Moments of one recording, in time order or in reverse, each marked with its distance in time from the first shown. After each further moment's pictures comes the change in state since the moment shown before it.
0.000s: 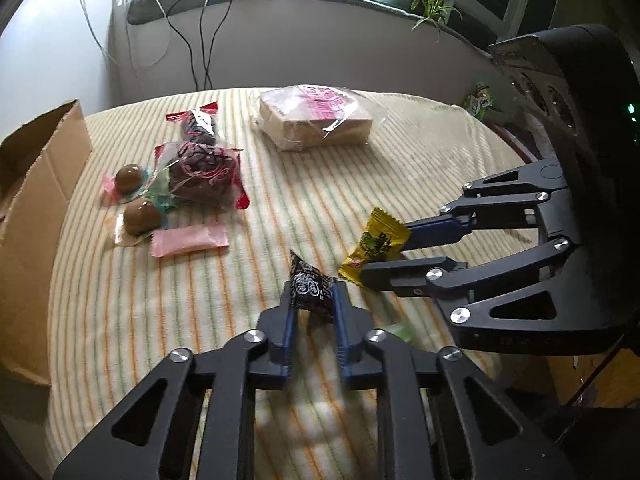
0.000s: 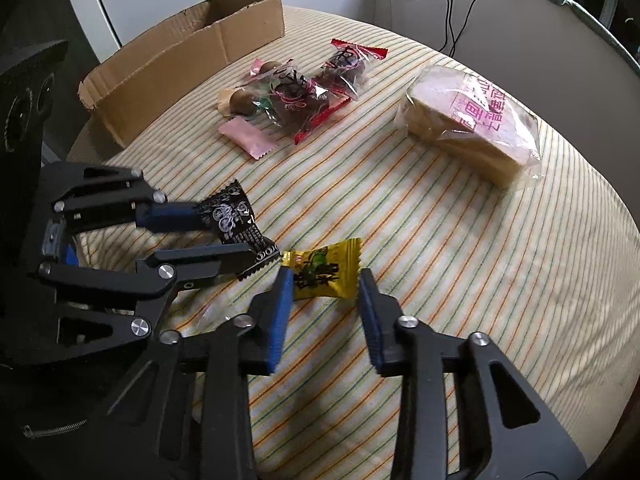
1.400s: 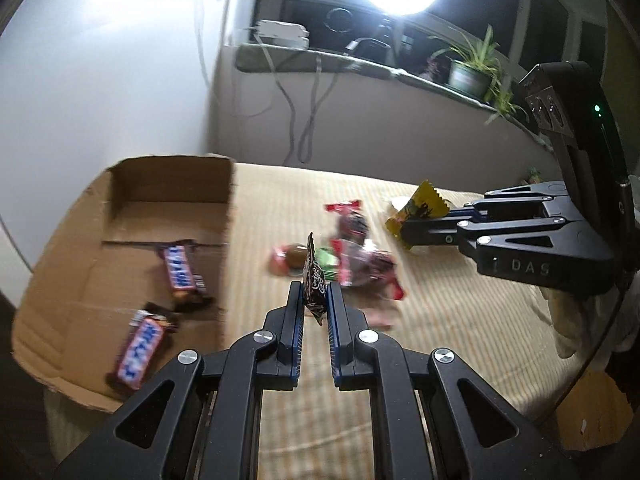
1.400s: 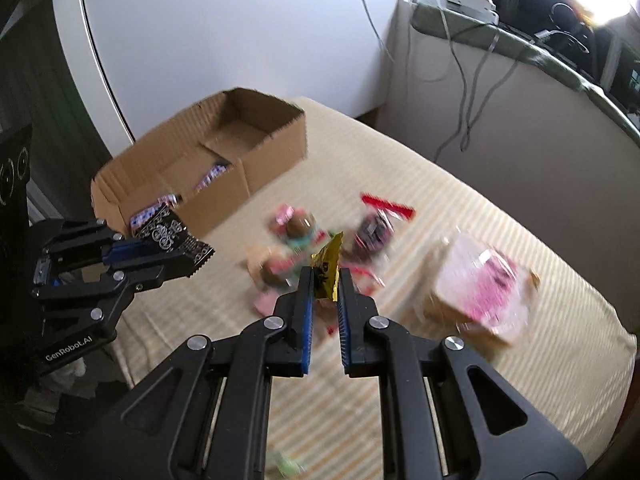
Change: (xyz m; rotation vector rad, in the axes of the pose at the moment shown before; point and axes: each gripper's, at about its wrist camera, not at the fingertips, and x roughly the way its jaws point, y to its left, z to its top) left arm -0.086 0.102 0.020 -0.167 -0.215 0.165; right arm -0.029 0.029 0.117 -0.047 -0.193 0.008
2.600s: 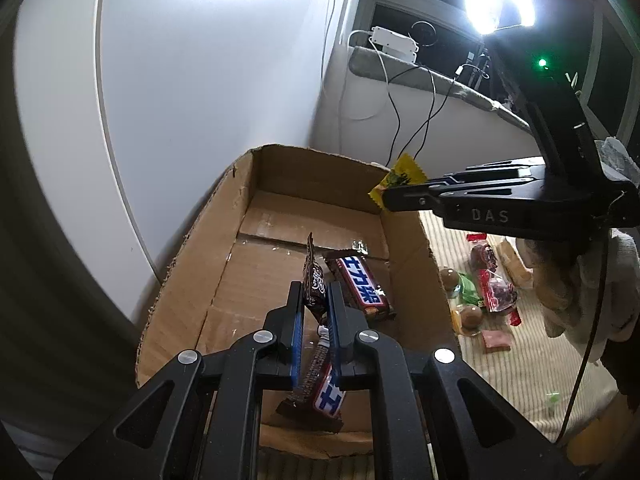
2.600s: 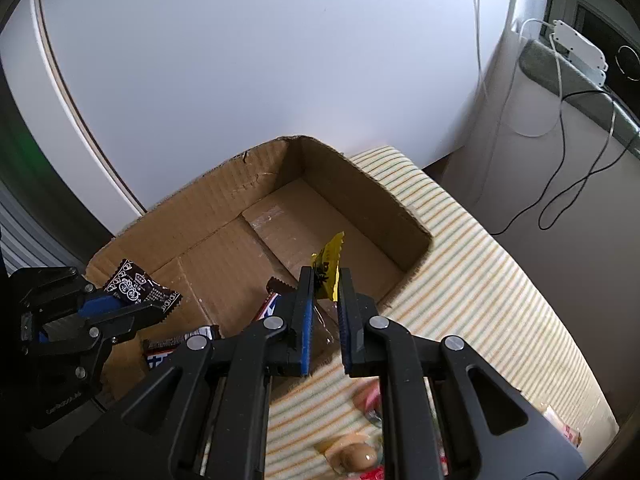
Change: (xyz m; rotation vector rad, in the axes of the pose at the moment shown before) left arm -0.011 0.117 0.007 -0.163 0.006 0.169; right arm 0.108 0.086 0.123 -0.142 0.036 0.098
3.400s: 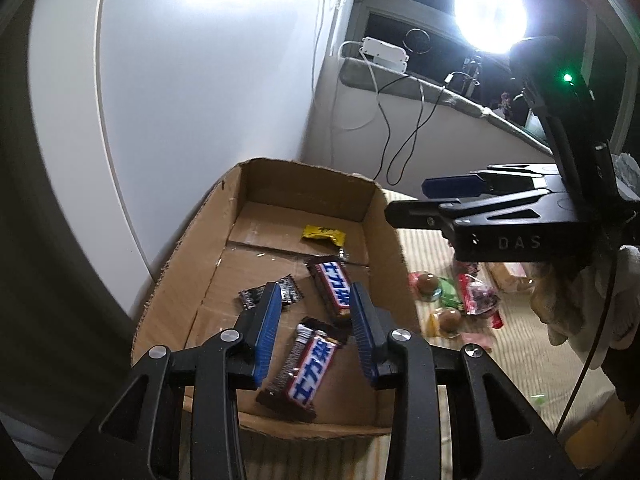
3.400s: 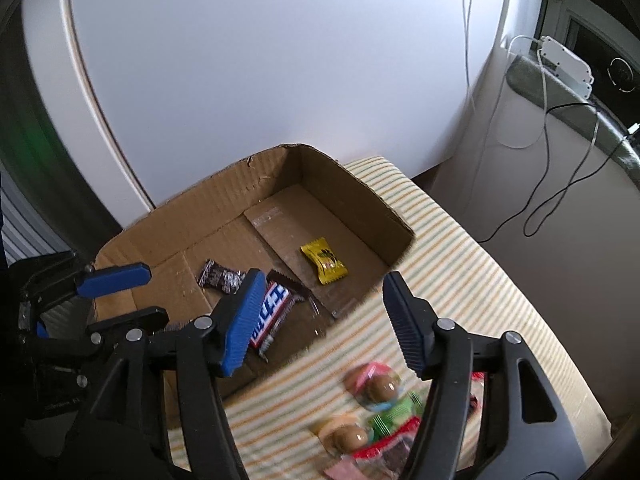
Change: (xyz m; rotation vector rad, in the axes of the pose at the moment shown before) left arm -0.021 -0.019 0.000 0.012 -0.034 -0.009; right arm -0.036 0.001 -0.013 -0.022 -0.046 -0.043
